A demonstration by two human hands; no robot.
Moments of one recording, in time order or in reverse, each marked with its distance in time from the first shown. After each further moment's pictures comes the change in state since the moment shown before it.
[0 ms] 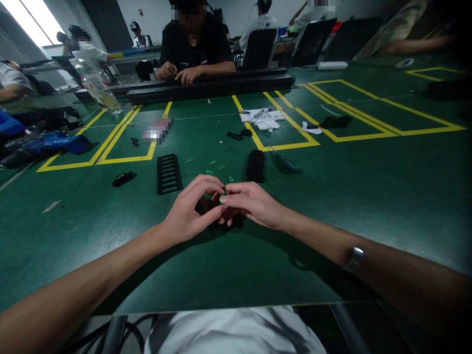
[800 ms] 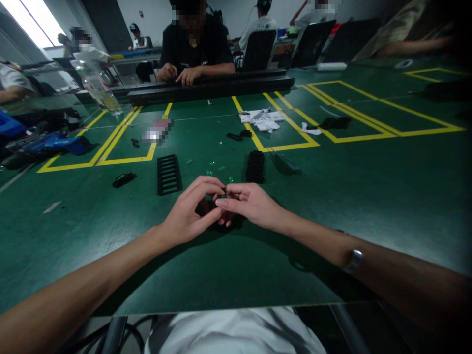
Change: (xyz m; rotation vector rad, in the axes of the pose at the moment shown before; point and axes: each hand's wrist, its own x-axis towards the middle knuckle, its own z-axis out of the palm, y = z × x) left_hand 0.000 0.000 -0.001 0.018 -0.021 0.025; right_hand 0.000 -0.001 0.005 -0.141 0.057 -0.062
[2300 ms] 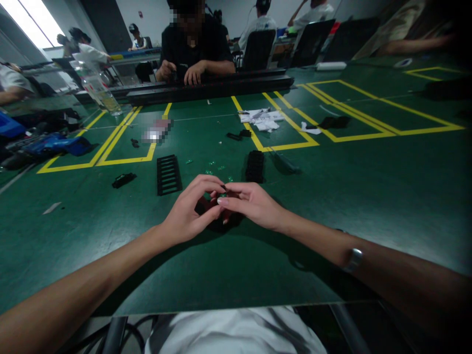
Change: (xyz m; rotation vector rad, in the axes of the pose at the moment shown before) left_hand 0.002 -0.001 0.001 -0.037 0.011 -0.028; right_hand -0.001 -0.002 -0.002 0.001 -0.017 -0.090
